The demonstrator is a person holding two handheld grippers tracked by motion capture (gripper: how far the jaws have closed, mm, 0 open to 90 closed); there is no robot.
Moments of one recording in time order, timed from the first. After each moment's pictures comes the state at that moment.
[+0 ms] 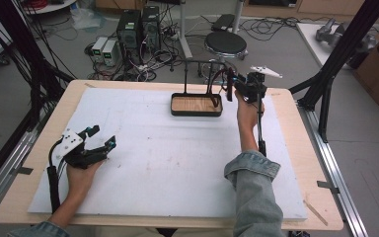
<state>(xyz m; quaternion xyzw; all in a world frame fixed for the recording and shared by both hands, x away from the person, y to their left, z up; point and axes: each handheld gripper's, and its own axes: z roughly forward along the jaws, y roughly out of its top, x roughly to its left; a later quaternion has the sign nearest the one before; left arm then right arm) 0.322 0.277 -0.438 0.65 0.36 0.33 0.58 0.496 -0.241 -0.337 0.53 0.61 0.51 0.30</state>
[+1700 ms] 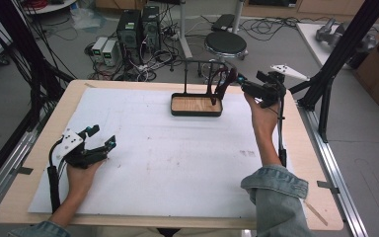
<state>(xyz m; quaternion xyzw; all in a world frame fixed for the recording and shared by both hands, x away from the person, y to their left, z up) 0.322 0.276 -0.438 0.65 0.36 0.33 0.58 0.434 -0.264 -0.288 0.47 0.61 0.57 0.28</state>
